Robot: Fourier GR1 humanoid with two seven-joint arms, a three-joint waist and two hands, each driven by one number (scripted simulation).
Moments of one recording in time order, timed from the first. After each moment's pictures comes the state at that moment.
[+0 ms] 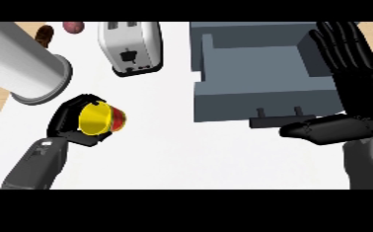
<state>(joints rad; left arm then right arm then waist) -0.55 0.34 0.18 -0.27 -0.06 -0.38 -0.99 -0.32 -0.22 -0.11 -1.85 -0.14 0.17 0.14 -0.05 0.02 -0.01</state>
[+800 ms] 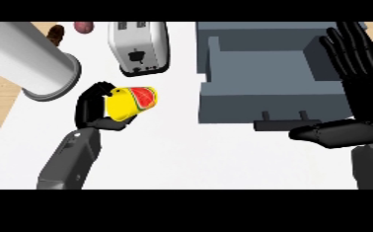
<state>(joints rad) -0.58 0.16 0.30 -0.40 0.08 -0.19 -1.04 -0.27 -0.24 -0.14 -1.85 -0.15 0.19 0.11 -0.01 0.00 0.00</state>
